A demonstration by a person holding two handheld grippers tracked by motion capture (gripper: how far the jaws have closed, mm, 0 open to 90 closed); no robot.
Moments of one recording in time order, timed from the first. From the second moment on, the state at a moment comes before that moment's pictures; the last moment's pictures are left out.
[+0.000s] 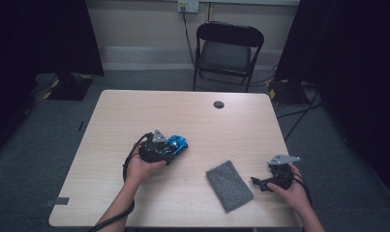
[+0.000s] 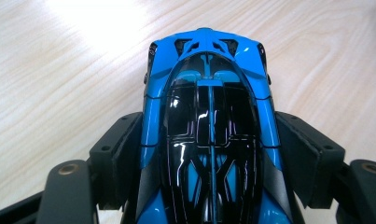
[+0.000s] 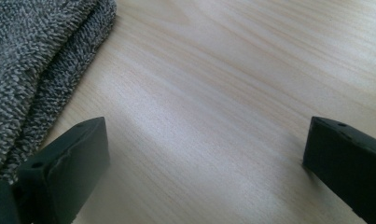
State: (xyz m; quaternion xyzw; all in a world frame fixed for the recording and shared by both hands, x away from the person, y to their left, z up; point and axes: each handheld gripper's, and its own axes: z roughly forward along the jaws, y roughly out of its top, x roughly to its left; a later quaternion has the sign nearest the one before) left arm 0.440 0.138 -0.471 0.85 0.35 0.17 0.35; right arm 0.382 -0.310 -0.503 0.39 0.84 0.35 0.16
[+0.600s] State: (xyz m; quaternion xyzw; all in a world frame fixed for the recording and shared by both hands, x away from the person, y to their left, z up) left arm 0.451 0.120 -0.489 0.85 0.35 0.17 0.35; right arm 0.382 -0.310 -0.503 0.39 0.84 0.35 0.16
